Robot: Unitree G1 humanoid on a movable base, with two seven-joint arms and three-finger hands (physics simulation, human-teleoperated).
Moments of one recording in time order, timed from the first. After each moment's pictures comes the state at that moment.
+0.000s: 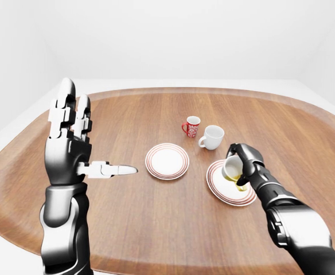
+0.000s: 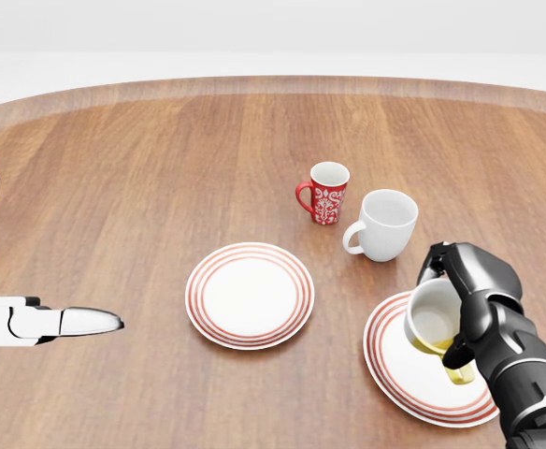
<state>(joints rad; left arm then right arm) -0.10 0.12 0.23 -0.58 -0.14 0.09 -0.15 -0.80 -0.37 -0.03 1.36 -0.84 -0.09 -0.22</state>
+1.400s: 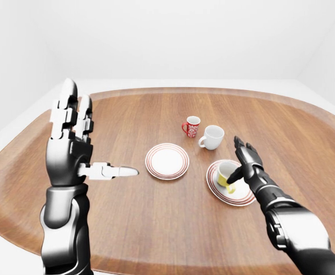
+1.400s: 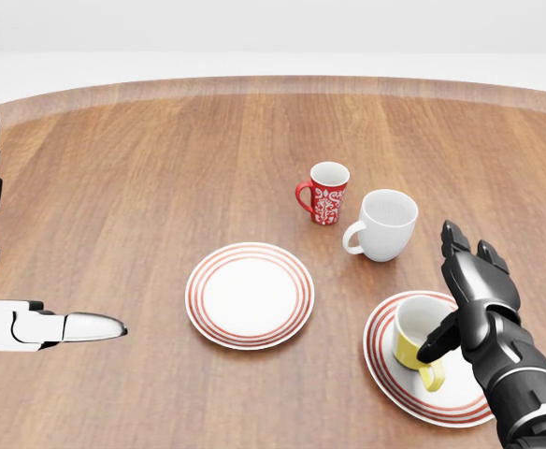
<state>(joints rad) -0.09 0.12 0.22 -0.59 -0.13 0.09 -0.16 -0.78 -0.36 -0.04 1.36 -0.82 -0.09 -0.24</state>
